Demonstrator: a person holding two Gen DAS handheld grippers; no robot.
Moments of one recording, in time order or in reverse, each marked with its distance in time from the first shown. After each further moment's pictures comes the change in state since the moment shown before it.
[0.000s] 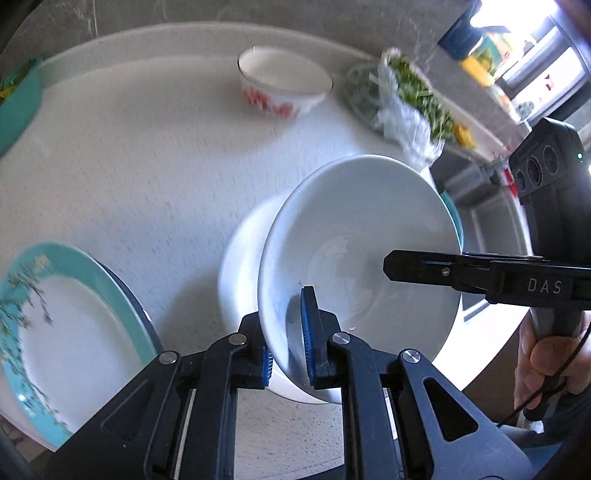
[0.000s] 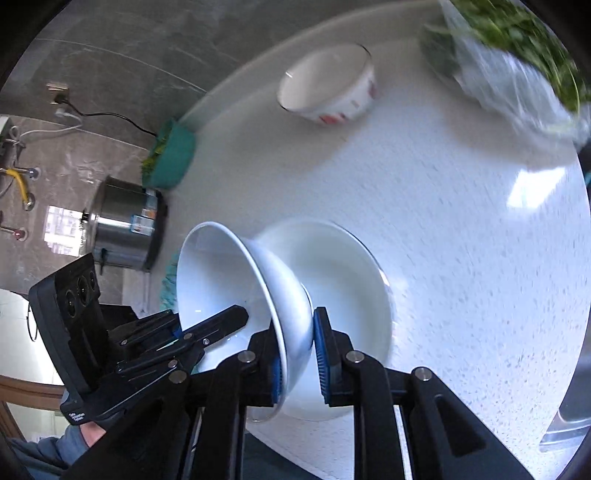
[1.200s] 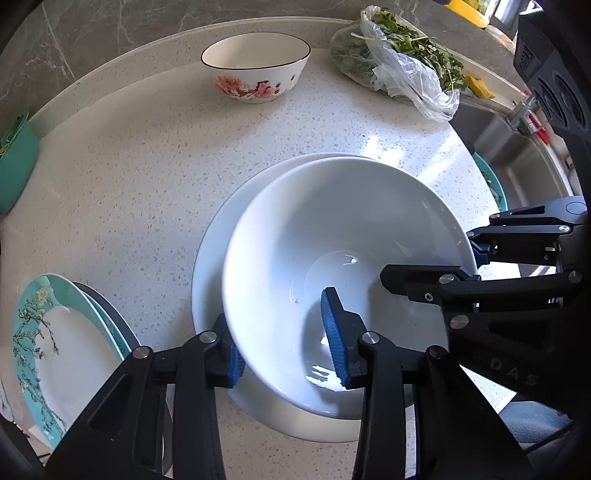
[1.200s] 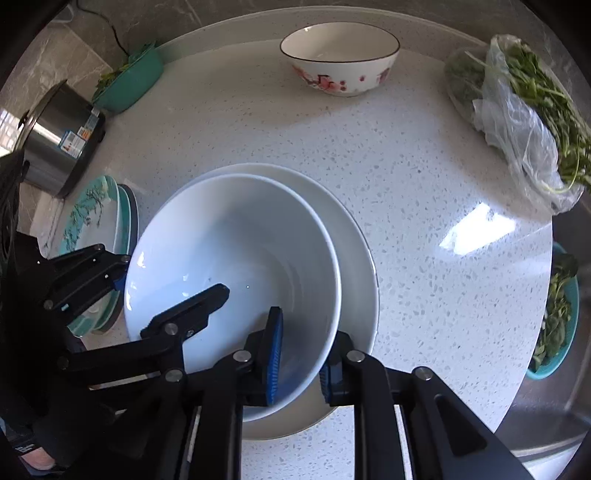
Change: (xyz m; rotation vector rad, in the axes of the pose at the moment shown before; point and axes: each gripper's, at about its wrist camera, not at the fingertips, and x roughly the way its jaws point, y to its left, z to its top) left arm 0.048 -0.026 -0.010 0.180 -0.008 0.216; right arm 0.060 0.036 -0.009 -0.271 0.055 -0.386
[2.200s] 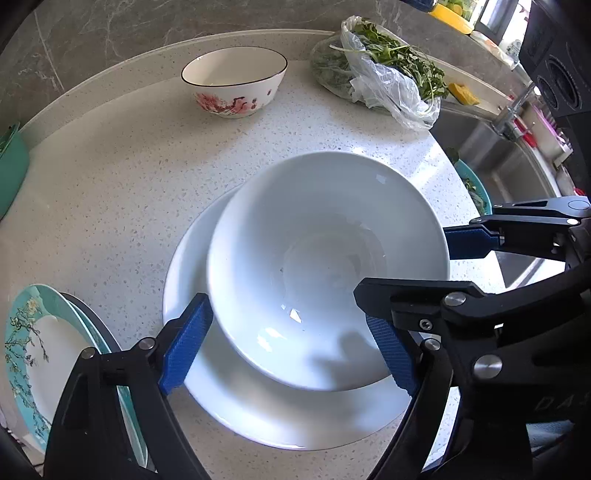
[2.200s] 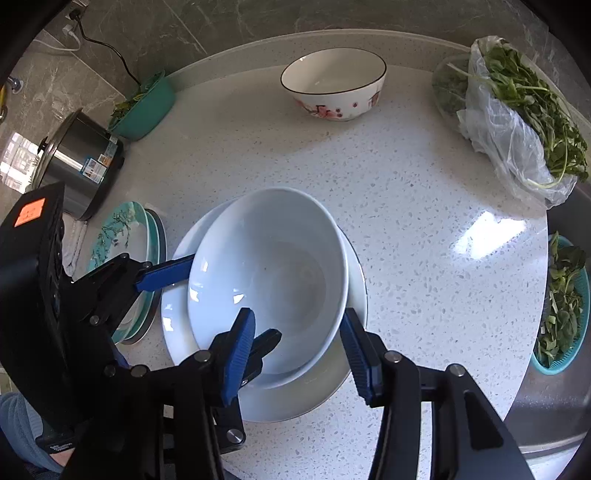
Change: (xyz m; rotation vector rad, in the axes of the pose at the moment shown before) left arm -0.005 -0.016 0.003 0.023 -0.040 -0.039; right arm -0.033 -0.017 -0.014 0.037 -0.072 0.087
